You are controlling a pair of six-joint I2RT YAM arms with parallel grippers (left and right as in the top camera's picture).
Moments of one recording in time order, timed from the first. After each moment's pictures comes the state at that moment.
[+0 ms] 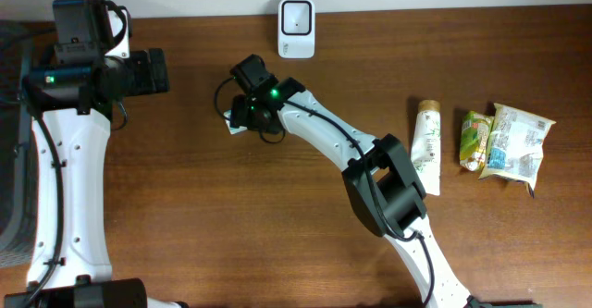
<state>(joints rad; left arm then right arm) 0.08 1.63 1.77 -1.04 -0.09 0.00 0.67 2.45 2.06 -0.70 -0.13 0.79</state>
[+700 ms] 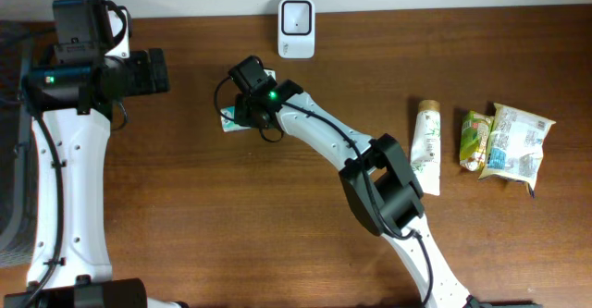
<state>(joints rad) 0.08 1.63 1.77 -1.04 -0.09 0.00 0.67 2.47 2.06 -0.65 -0.05 0.72</state>
